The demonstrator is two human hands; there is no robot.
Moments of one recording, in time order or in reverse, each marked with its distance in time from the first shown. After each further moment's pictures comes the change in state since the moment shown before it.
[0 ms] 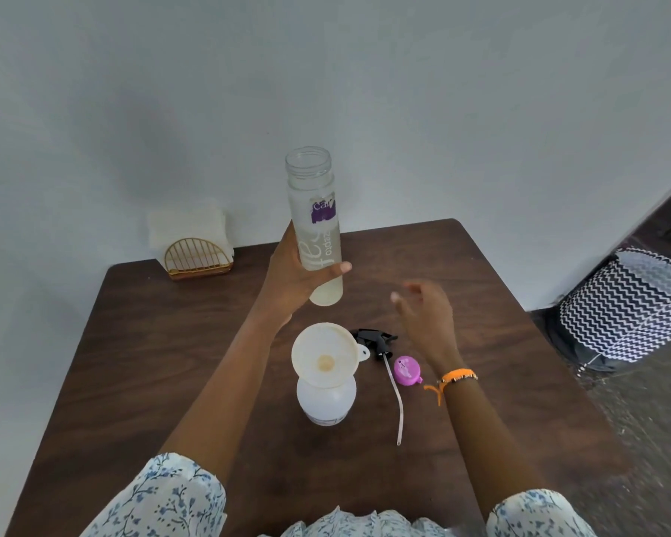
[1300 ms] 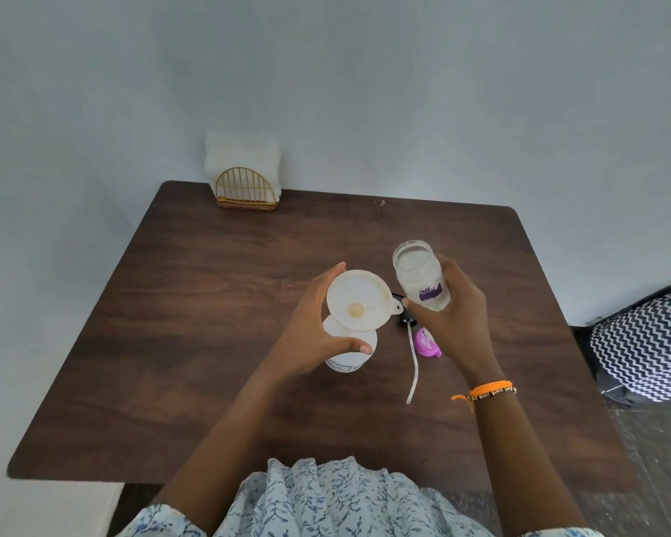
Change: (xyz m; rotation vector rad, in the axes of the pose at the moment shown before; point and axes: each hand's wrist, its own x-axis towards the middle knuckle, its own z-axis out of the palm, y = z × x) left_hand -0.137 -0.043 0.005 0.173 -0.046 -0.233; right_hand -0.045 -0.018 -0.012 0.174 -0.159 -0.376
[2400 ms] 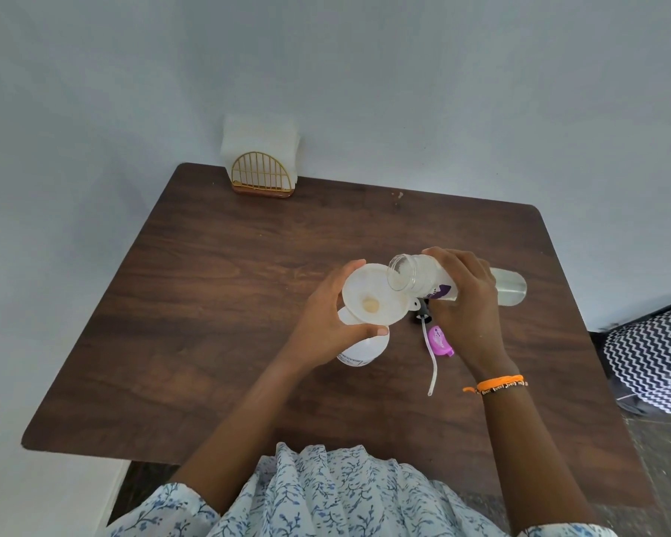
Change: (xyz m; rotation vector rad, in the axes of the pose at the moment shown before) left_hand 0.003 0.001 0.007 -0.054 0.098 -0.003; right_hand 0.012 0.012 0.011 -0.300 0.006 -0.239
